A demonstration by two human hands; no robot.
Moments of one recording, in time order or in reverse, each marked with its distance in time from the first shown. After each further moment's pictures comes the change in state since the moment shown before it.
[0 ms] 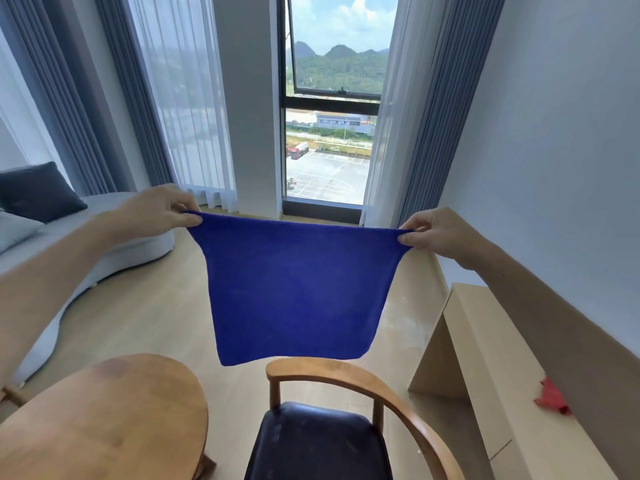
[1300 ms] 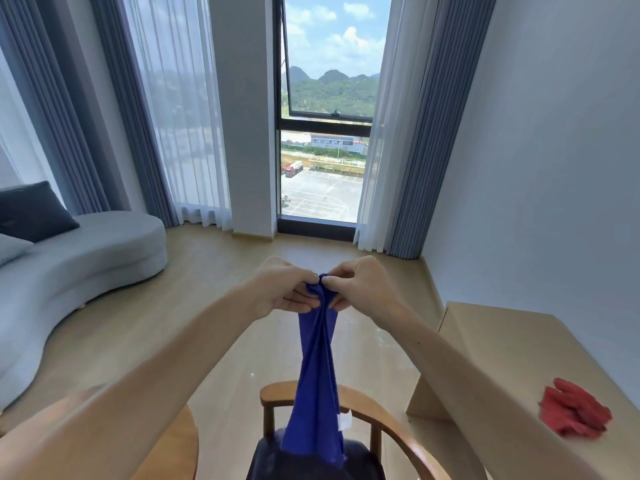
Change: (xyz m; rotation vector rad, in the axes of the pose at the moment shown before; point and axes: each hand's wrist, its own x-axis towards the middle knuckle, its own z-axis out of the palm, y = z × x) left_hand -0.009 0.144 0.118 -0.907 -0.209 -0.373; right_hand -0.022 -0.064 0.096 0.296 0.048 0.027
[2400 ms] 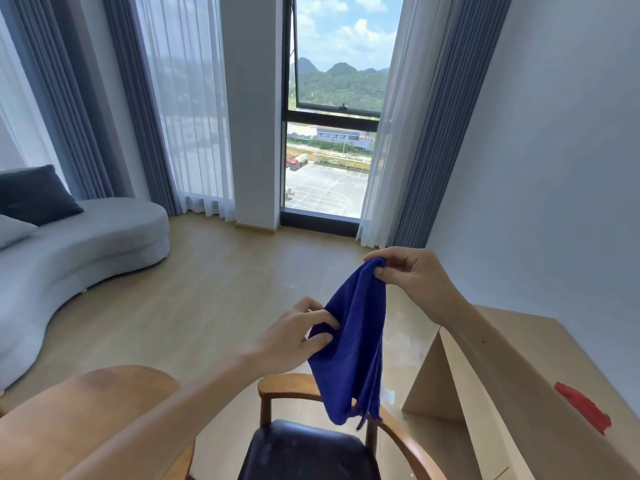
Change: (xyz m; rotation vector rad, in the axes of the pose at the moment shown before) left_hand -0.003 -0.092 0.021 0.669 -0.134 0.615; right_hand -0.012 0.021 -0.060 0.138 -0.029 -0.219
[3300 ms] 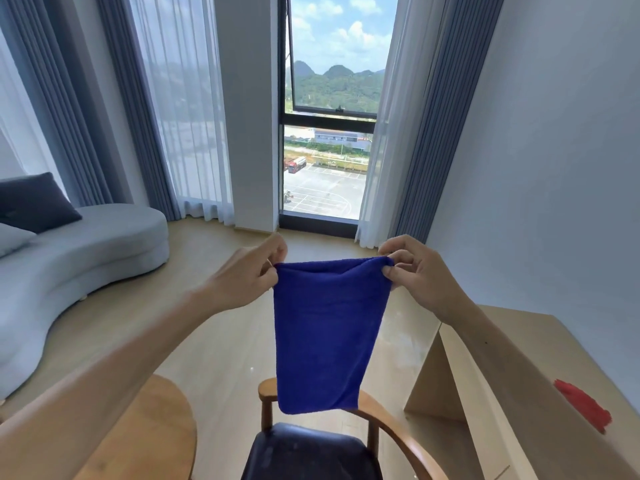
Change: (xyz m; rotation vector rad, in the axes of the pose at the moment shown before) left_hand 0.011 0.006 -0.098 0.143 0.211 0.025; right_hand 0.001 0.016 -0.014 -0.109 0.038 -0.020
